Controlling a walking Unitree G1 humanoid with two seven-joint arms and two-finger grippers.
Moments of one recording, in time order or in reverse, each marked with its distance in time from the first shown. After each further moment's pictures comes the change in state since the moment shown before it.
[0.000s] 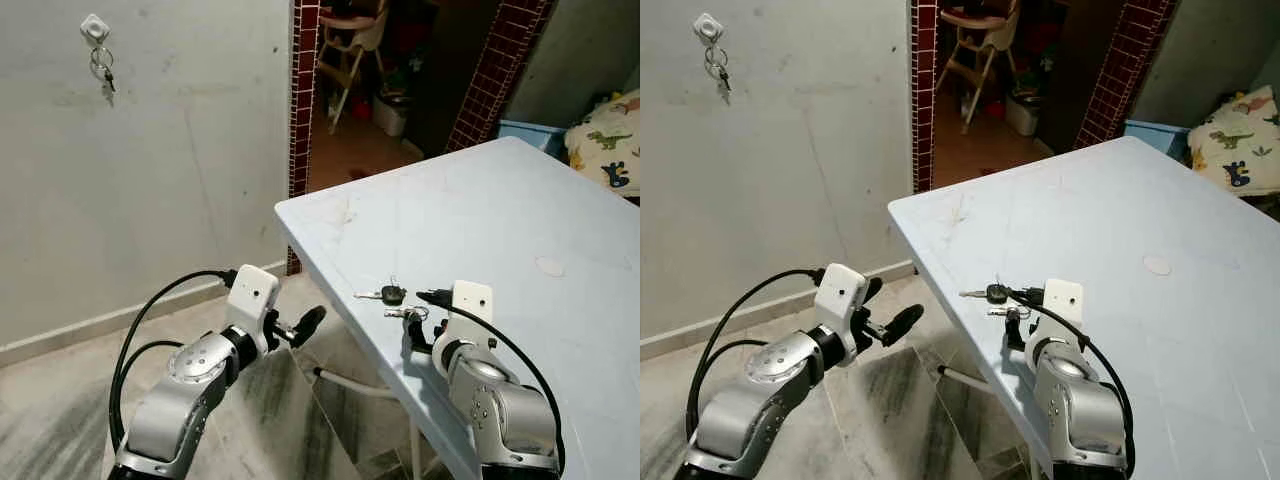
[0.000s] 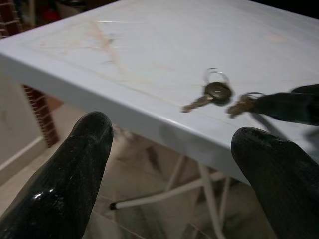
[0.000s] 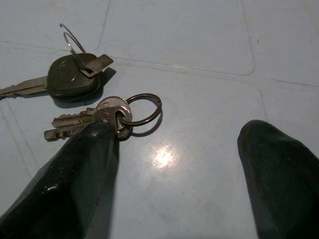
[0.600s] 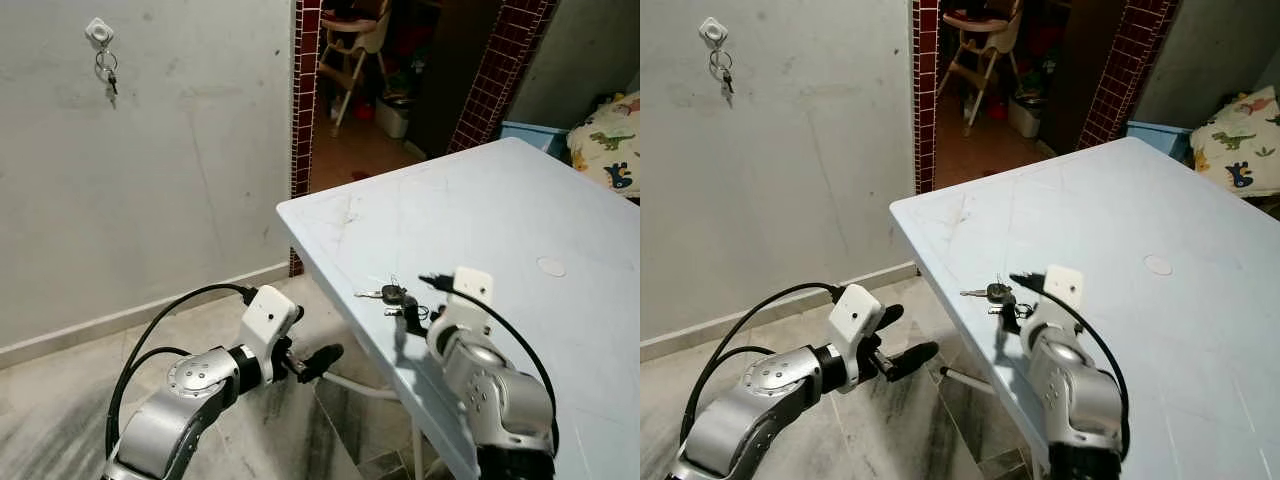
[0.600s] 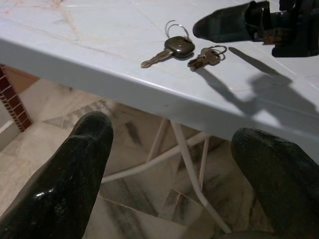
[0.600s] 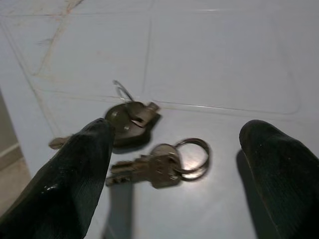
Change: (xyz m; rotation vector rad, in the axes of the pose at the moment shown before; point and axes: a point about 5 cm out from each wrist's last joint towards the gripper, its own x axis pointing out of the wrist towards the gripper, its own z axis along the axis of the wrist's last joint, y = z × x) left arm -0.010 -0.011 -0.016 0.021 0.117 -0.134; right arm 0.007 0.015 0.021 0.115 -0.048 0.059
